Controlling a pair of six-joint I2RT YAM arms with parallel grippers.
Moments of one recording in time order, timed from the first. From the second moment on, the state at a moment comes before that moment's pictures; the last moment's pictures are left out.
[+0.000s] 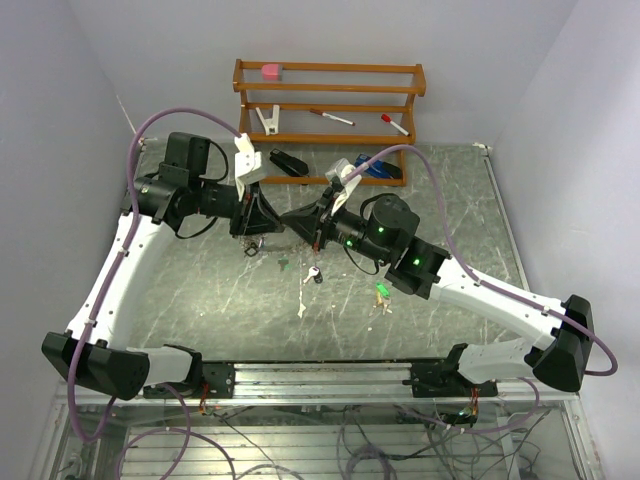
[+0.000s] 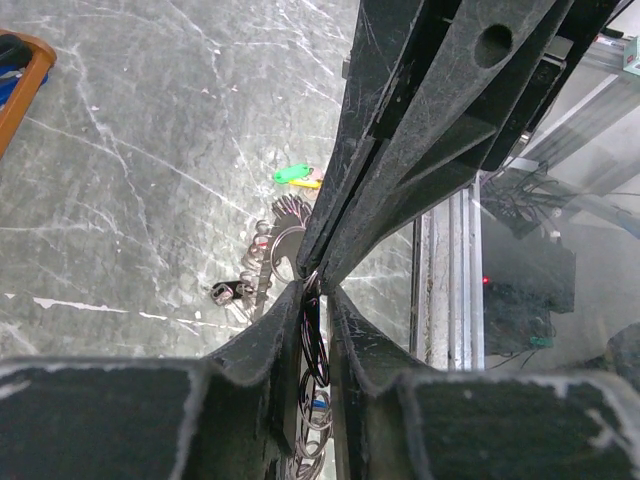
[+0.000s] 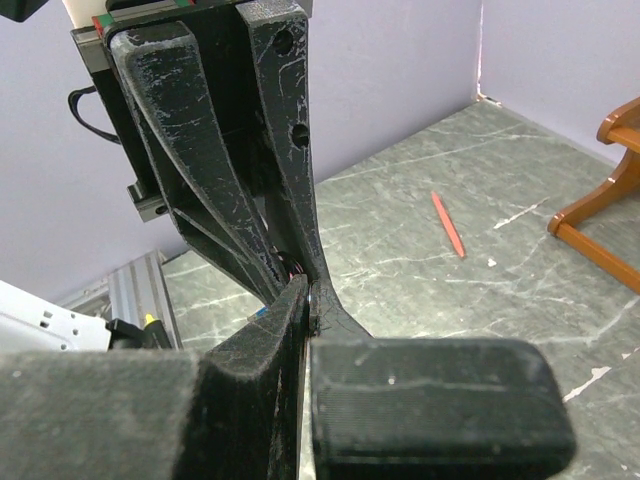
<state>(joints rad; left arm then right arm) -0.30 1.29 1.49 -0.97 1.10 0.55 0.99 1.27 1.11 0.23 -0.10 0.21</state>
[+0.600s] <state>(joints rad) -0.30 1.29 1.52 -1.00 1.08 0.57 0.99 1.25 1.09 0.23 -0.09 0.21</state>
